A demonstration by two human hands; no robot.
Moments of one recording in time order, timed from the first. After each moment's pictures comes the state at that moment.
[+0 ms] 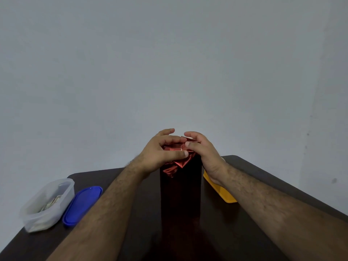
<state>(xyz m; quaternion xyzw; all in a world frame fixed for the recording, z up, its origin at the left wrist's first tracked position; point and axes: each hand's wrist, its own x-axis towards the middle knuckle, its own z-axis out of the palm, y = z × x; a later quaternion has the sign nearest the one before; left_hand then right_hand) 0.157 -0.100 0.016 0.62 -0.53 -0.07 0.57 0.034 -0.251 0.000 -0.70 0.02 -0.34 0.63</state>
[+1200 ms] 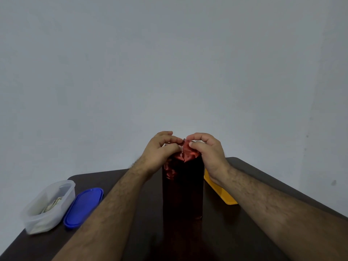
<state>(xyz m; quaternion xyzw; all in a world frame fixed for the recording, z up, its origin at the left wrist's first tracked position) 0.156 -0.106 0.016 0.62 -0.48 -0.03 0.62 0.034 -0.247 0.006 -0.67 0.05 -0.45 0.59</state>
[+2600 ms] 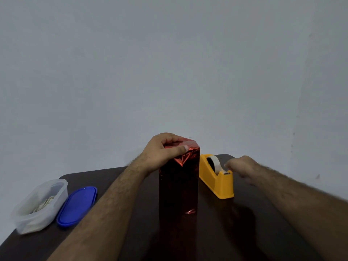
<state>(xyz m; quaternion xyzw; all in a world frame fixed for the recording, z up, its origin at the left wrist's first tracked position) 0.148 -0.111 0.016 0.63 -0.52 -0.08 0.58 -0.030 -0.356 -0.026 -0.73 0.50 -0.25 0.39</state>
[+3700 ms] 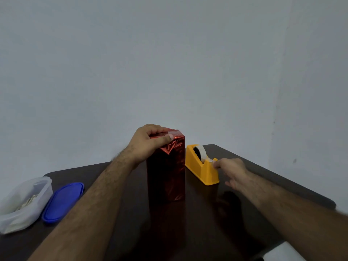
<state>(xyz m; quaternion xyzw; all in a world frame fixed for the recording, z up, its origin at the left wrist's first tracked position) 0.142 -0.112 0.014 0.62 -0.50 -0.07 0.60 -0.057 -0.318 -0.064 -0.58 0.48 -0.36 0.55</state>
